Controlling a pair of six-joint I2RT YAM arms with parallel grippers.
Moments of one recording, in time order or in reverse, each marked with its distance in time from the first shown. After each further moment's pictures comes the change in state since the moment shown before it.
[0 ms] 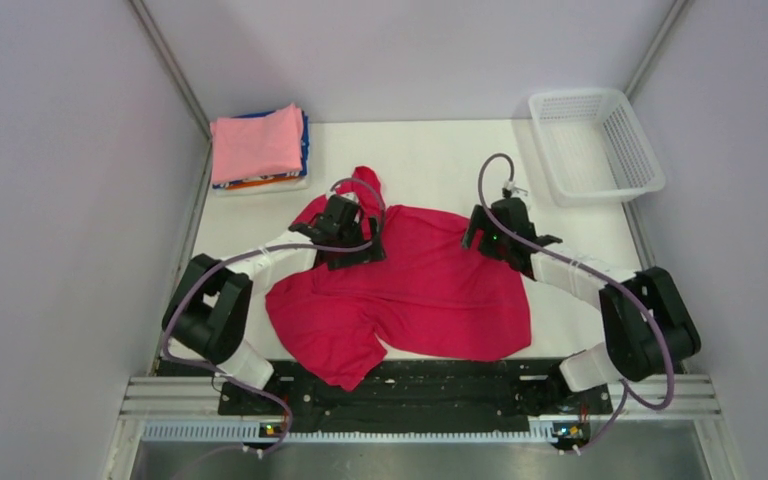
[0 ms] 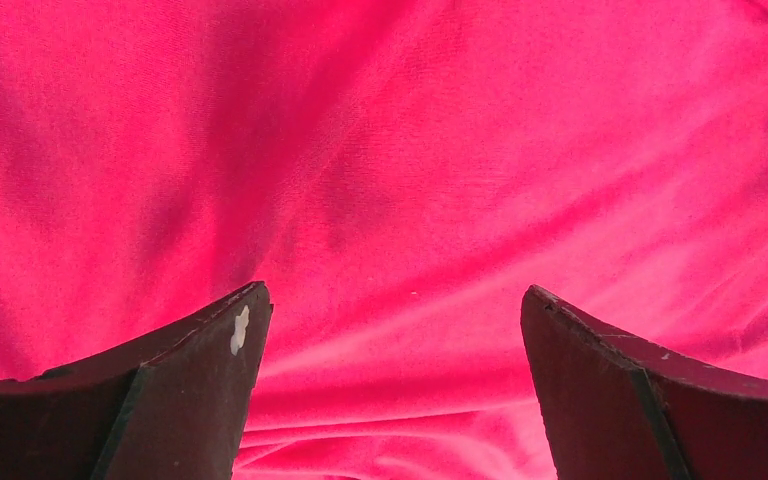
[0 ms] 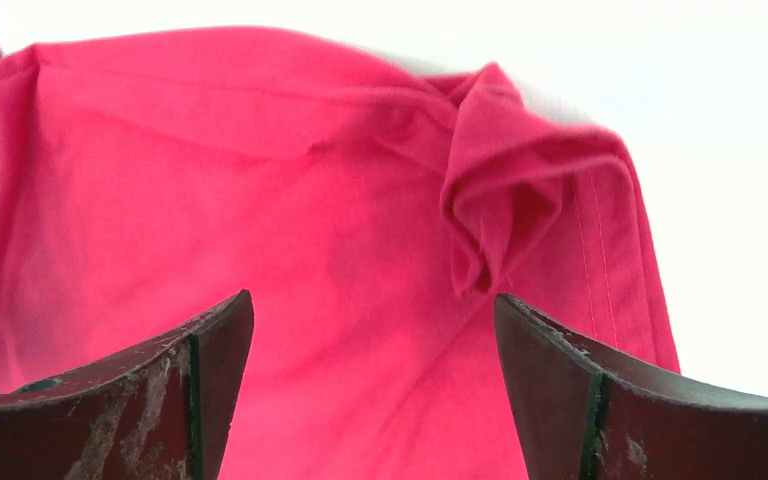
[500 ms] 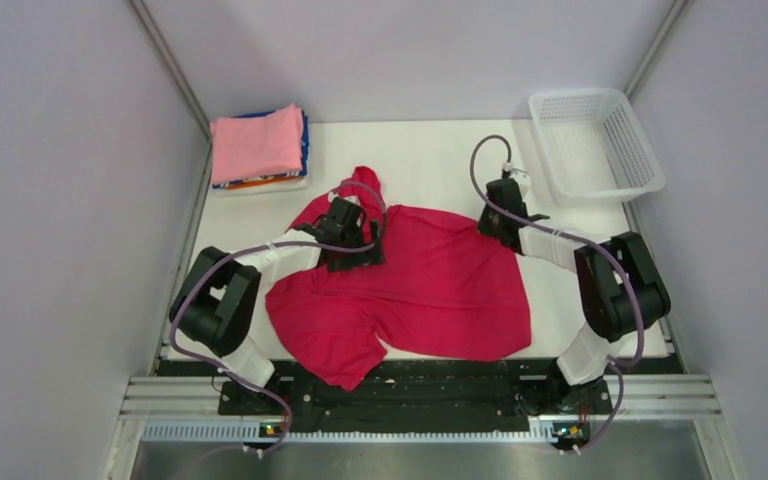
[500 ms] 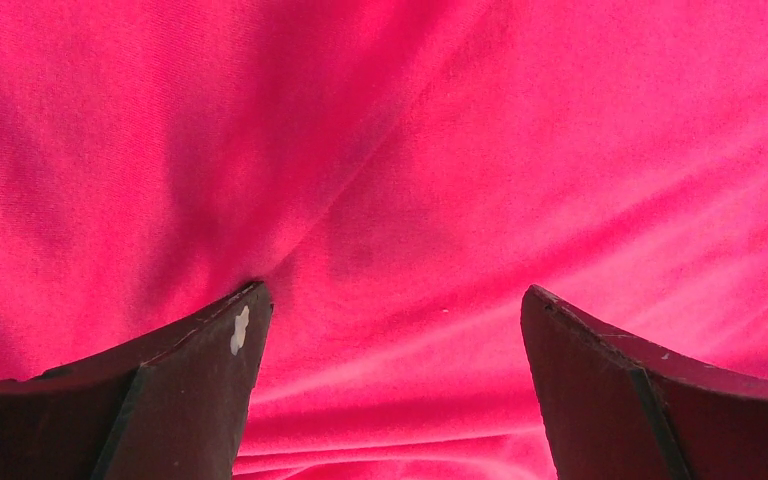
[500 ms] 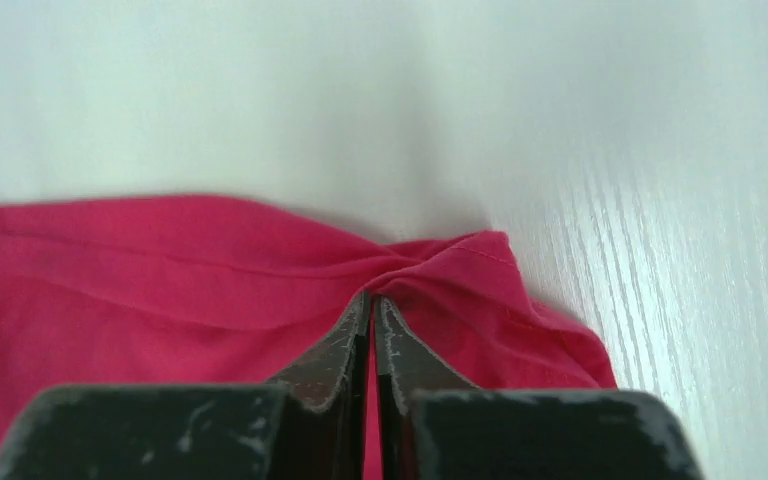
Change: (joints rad) left arm -0.001 0.067 0.000 0.009 -0.001 0.027; right arm -0.051 0.260 0.182 0.077 0.093 -0.058
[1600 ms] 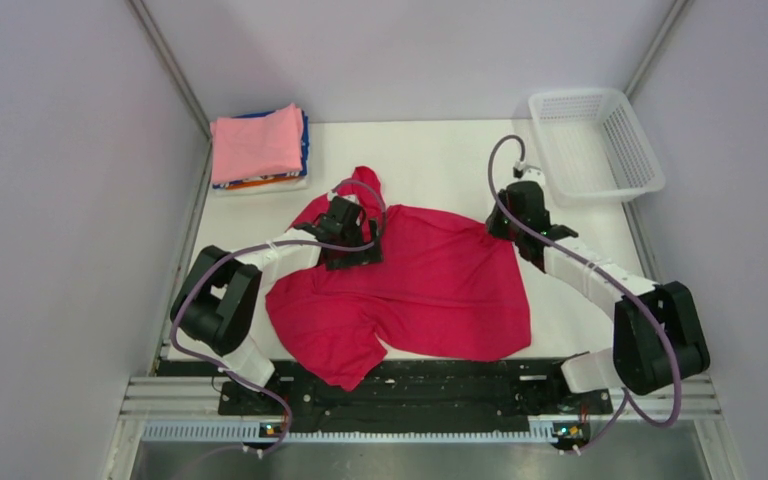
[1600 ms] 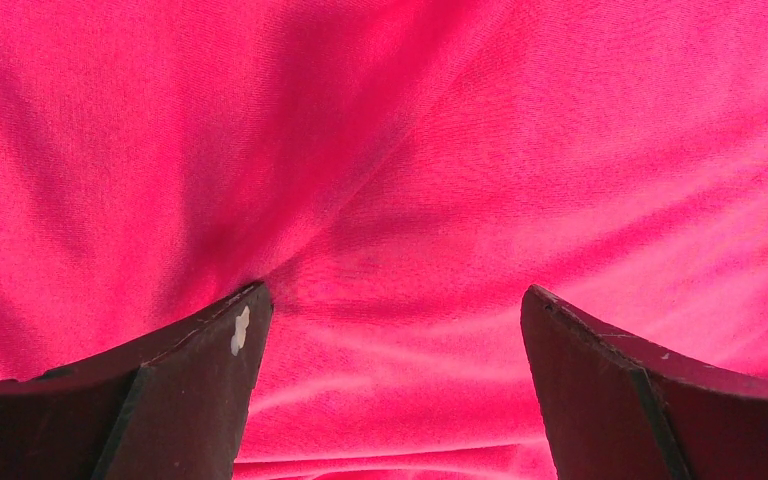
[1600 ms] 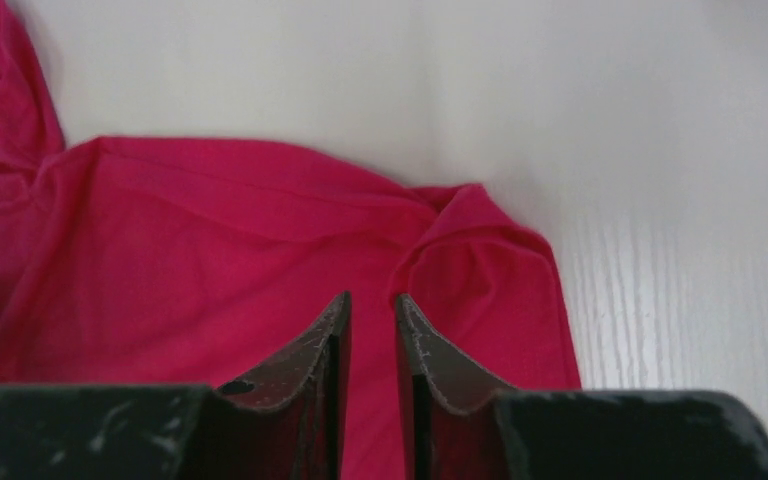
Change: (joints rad) left arm 0.010 0.009 0.006 0.001 -0.029 0.014; right arm -0.028 -0.293 -0.068 -0.072 -0.063 -0.102
